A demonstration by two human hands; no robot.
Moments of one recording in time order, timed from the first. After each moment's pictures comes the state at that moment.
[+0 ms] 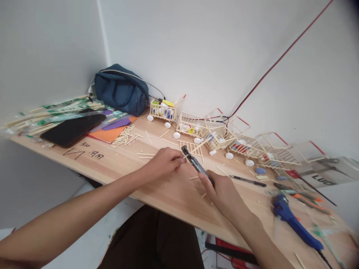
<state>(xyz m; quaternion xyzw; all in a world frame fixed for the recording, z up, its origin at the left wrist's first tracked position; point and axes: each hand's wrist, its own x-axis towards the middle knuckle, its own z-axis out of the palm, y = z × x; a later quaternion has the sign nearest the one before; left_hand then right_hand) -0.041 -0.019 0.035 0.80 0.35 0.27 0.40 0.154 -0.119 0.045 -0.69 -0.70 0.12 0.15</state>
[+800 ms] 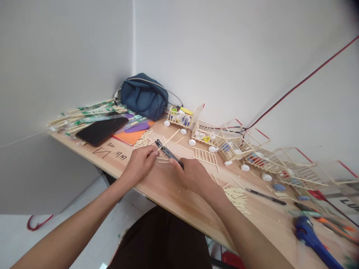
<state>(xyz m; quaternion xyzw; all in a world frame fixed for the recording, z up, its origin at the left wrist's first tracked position) -0.146 -0.019 0.006 0.70 0.52 0.40 0.26 0.043 -0.046 0.049 -0.64 -0.76 0.11 0.05</state>
